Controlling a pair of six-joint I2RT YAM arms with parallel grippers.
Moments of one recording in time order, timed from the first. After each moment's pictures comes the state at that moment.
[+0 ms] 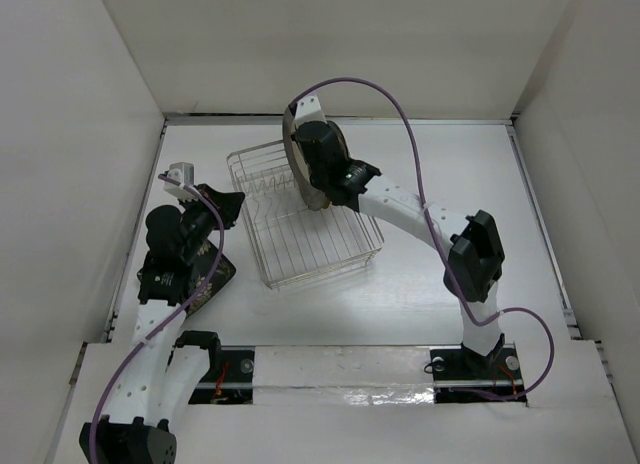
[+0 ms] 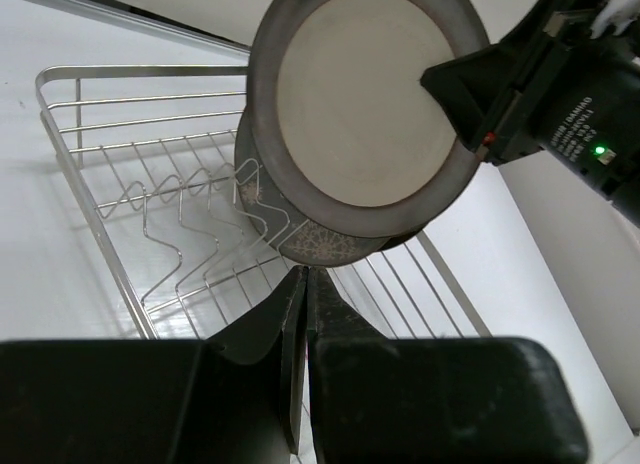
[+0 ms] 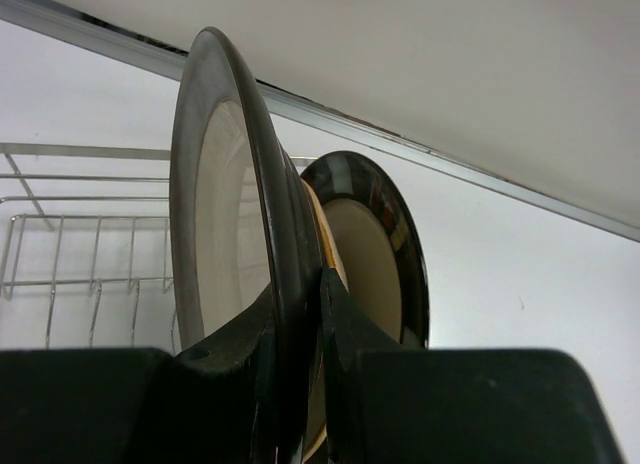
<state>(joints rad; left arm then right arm) -0.07 0.70 0.63 0.00 0.32 -0.53 0.86 1.98 1.86 -0.12 0.73 -0.08</state>
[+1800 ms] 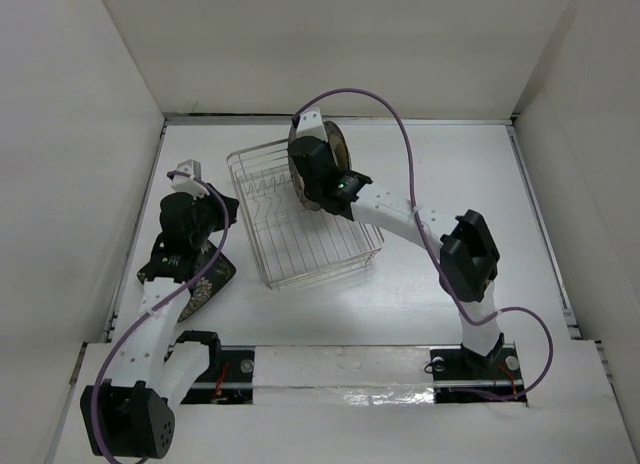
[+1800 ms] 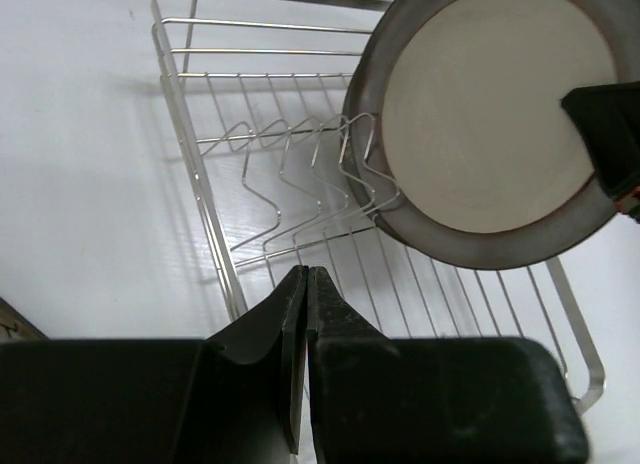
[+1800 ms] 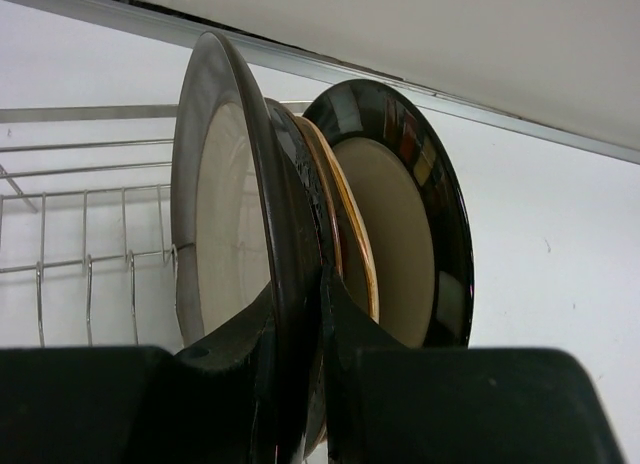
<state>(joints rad) -0.07 0.86 0.64 -0.08 0.16 -0.48 0.89 2.00 1.79 -0.13 0.80 0.06</state>
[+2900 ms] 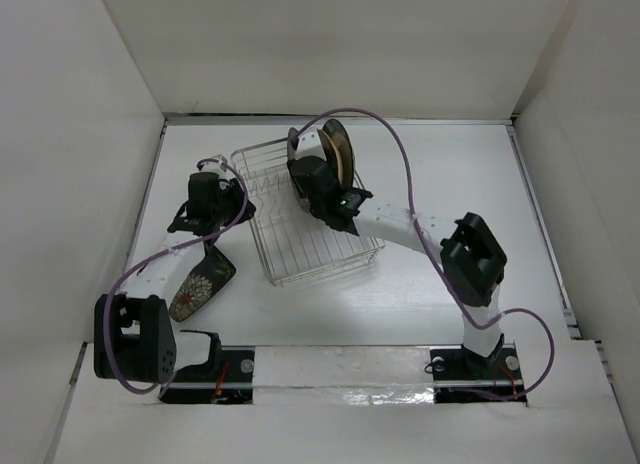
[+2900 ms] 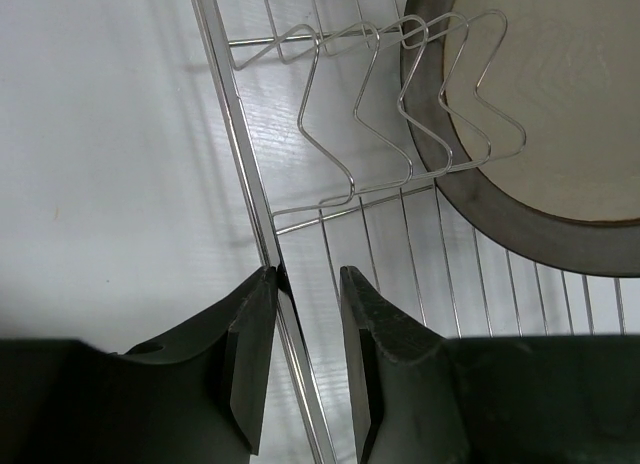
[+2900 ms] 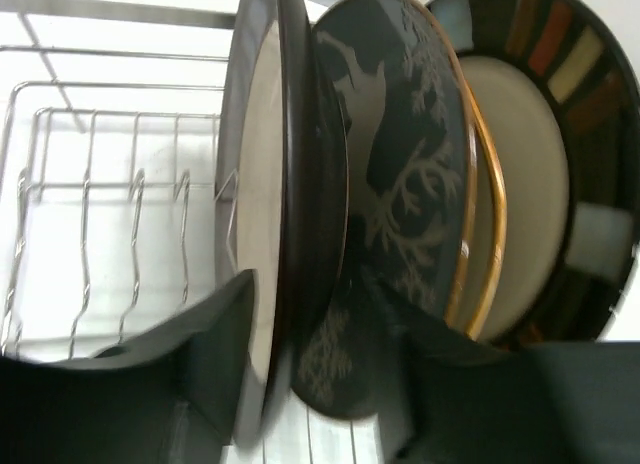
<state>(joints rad) -0.12 1.25 0.75 -0.13 0.14 -0.45 0.91 1.98 1.61 -0.03 0.72 0.08</state>
